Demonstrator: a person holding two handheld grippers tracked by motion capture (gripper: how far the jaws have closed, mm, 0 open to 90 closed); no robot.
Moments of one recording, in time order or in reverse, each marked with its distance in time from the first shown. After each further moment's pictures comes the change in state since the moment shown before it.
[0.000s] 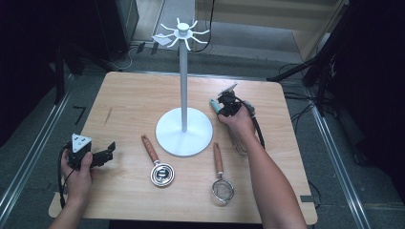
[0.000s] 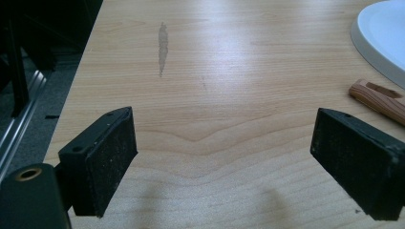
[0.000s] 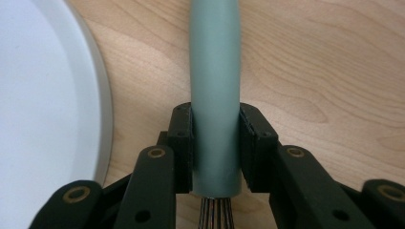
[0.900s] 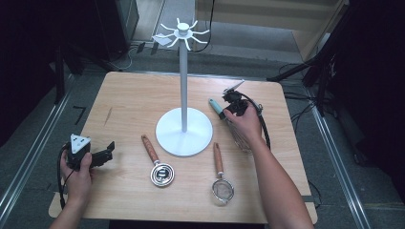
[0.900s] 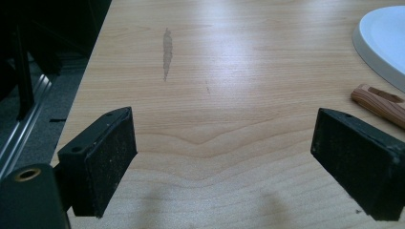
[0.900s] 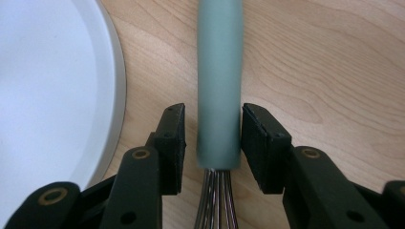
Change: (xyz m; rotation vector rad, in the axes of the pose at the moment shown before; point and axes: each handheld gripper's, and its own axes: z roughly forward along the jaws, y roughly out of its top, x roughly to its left) left arm 0.000 -0.001 -0.002 -0.019 0.017 0.000; right arm -0.018 0.003 -0.007 0.005 0.113 -0.051
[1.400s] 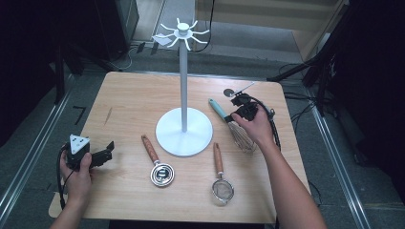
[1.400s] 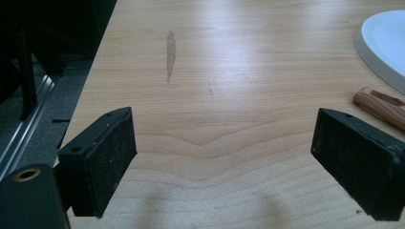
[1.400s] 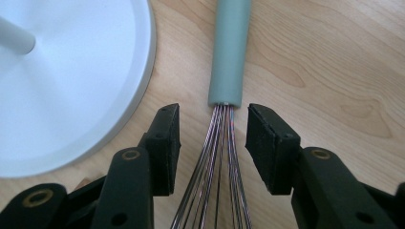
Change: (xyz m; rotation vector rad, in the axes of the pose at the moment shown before) left arm 0.000 0.000 -0.001 -0.011 0.007 -0.006; right arm 0.000 -0.027 -0.041 -0.051 0.021 -0.081
